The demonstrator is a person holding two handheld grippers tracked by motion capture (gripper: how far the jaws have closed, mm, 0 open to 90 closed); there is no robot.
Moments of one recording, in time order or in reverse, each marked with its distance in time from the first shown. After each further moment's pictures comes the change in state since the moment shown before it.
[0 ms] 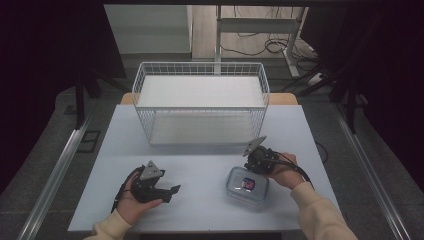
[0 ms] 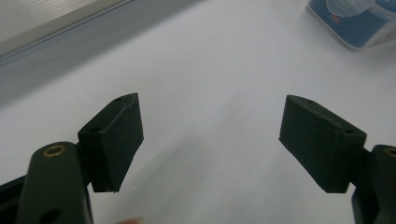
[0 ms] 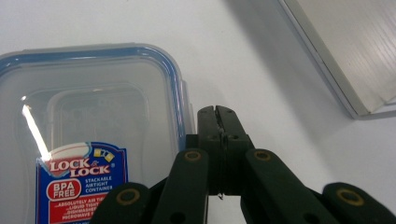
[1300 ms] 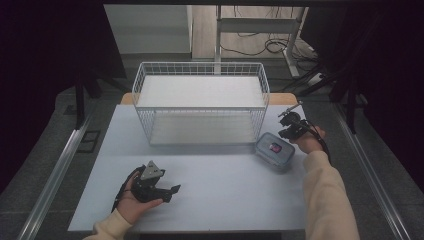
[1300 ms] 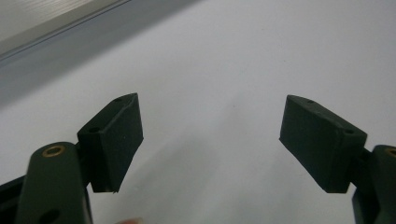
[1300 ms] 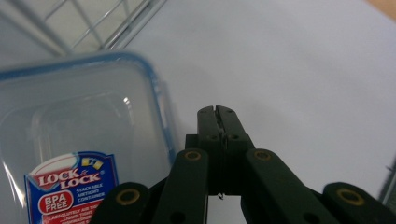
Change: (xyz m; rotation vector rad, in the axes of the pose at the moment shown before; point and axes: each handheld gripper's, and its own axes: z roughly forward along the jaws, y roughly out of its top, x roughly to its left) left arm 0.001 -0.001 0.004 0.011 0.000 0.015; right arm -0.149 -0.042 -0.001 0.067 -0.204 0.367
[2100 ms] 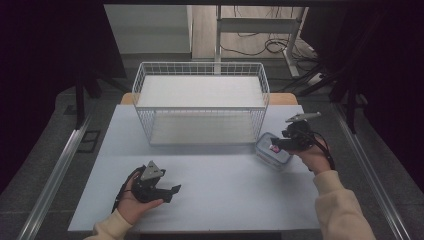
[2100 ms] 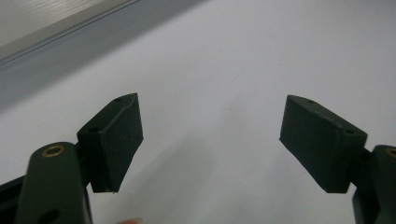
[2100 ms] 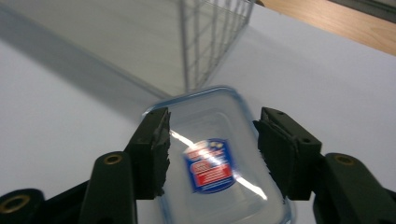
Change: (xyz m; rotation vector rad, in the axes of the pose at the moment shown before) left arm -0.003 0.001 -0.002 -0.012 0.000 0.001; right arm 0.042 -0.022 -0.065 -0.260 0.053 0.141
